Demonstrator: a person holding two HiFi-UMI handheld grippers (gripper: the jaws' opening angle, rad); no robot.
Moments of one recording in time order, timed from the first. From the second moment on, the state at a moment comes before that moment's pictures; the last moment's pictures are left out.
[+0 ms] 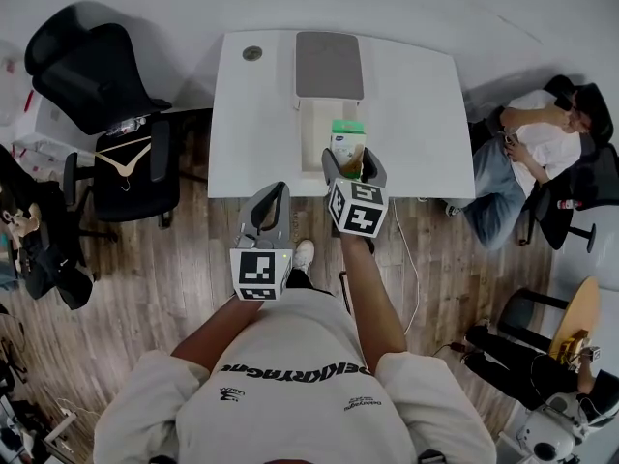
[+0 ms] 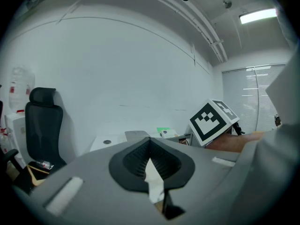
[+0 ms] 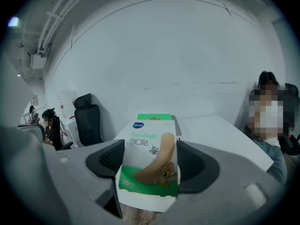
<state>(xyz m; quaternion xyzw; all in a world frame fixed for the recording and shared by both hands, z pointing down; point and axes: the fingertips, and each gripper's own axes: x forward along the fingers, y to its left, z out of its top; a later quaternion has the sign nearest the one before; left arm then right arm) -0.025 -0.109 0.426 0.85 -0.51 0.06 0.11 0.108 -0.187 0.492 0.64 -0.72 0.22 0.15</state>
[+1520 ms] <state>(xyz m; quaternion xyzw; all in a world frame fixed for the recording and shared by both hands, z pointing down) -0.032 -0.088 0.388 0.87 -0.50 0.03 0.07 0.086 -0.110 0.407 0.64 -0.75 0.12 0.09</state>
